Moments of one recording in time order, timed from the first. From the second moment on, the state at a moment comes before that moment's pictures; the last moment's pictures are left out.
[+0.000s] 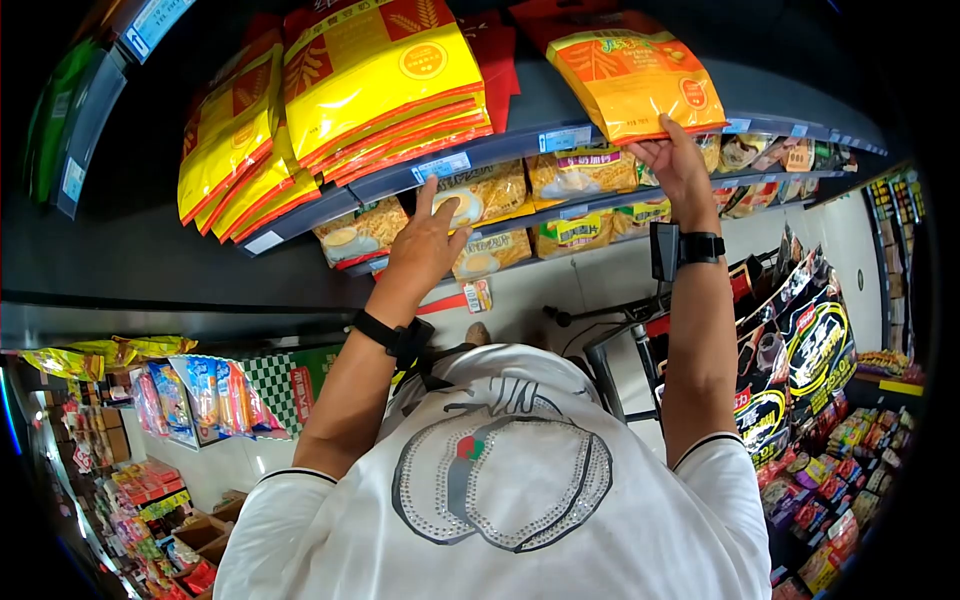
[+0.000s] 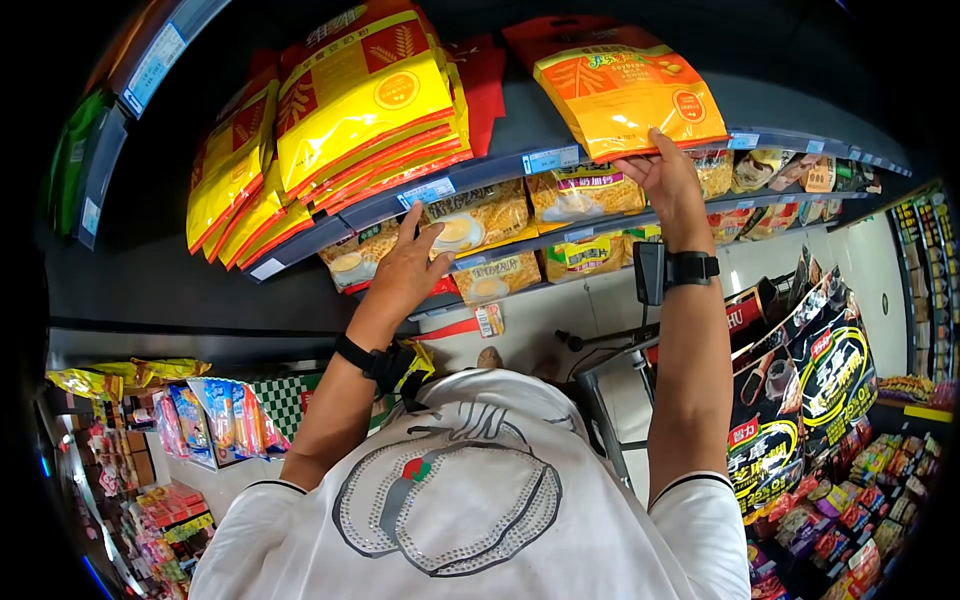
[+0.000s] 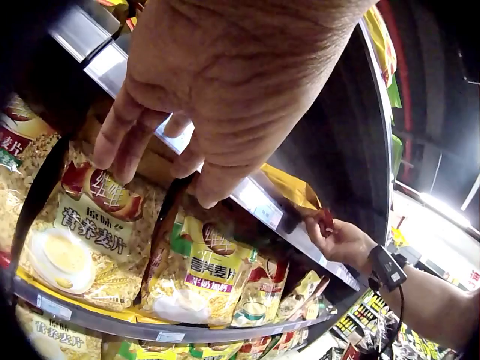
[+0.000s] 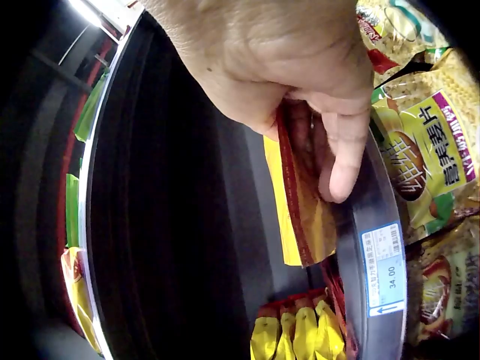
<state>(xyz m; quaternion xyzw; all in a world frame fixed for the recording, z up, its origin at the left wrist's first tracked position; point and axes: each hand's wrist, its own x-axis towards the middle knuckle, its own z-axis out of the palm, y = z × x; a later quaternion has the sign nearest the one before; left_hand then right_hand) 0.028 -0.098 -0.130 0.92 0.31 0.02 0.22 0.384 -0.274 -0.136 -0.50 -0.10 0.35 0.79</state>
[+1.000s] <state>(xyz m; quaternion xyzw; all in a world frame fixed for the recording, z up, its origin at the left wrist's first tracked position) 0.075 -0.098 -0.126 0.74 0.27 0.08 0.60 0.242 -0.291 -0.123 -0.45 -0.09 0.34 0.82</state>
